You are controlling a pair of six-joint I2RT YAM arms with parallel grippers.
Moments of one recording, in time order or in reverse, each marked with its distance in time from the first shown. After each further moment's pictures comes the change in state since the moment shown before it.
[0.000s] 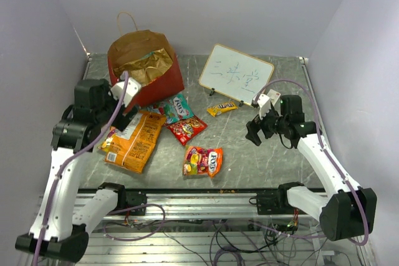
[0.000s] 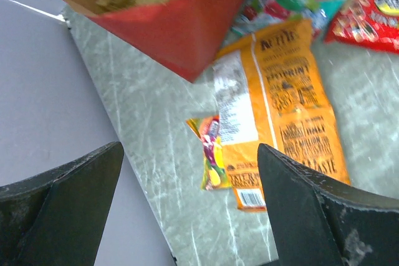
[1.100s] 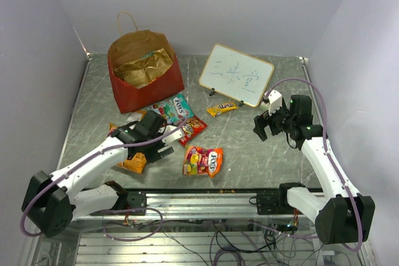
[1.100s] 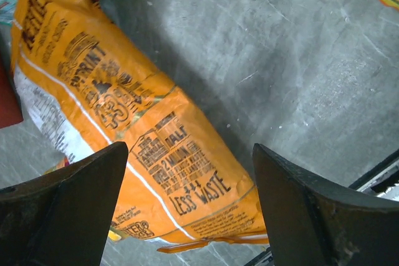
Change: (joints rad) left arm -0.462 0.138 -0.507 0.180 -0.080 -0.037; right arm -0.113 -0.054 -0.023 0.064 0.064 0.038
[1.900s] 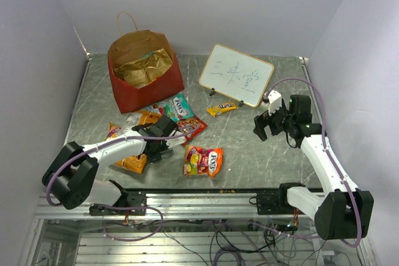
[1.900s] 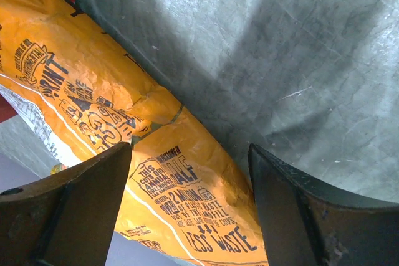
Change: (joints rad) left arm -0.070 0.290 -0.055 0.156 -0.243 0.023; right arm -0.015 0.039 -0.001 0.000 -0.009 -0.002
